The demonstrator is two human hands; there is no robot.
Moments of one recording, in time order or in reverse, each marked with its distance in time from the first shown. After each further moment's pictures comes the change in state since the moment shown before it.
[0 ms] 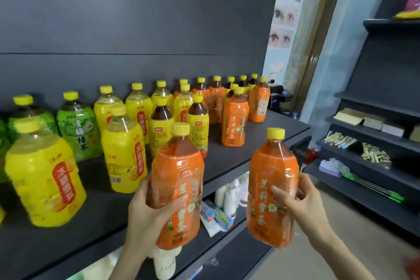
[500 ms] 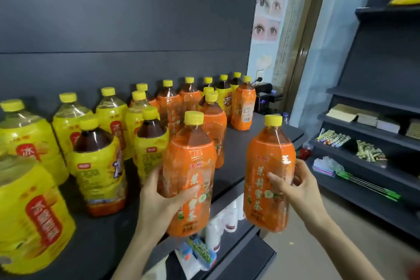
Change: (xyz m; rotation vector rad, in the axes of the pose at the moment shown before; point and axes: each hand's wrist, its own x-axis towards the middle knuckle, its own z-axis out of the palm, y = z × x) left_hand 0.131 -0.022 0.139 0.006 -0.135 0.095; right_hand 0.164 0.048 -0.038 -0.009 0.029 -0.027
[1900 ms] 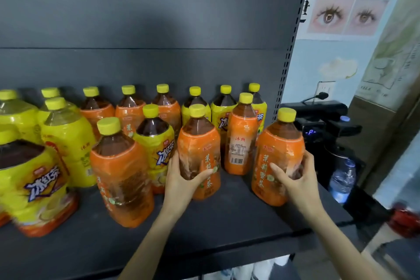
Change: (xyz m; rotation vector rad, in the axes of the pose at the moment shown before) left_hand 0.221 -0.077 0.272 0.344 0.518 -0.061; right_hand 0.383 0.147 -0.079 0.167 -0.334 -0.123
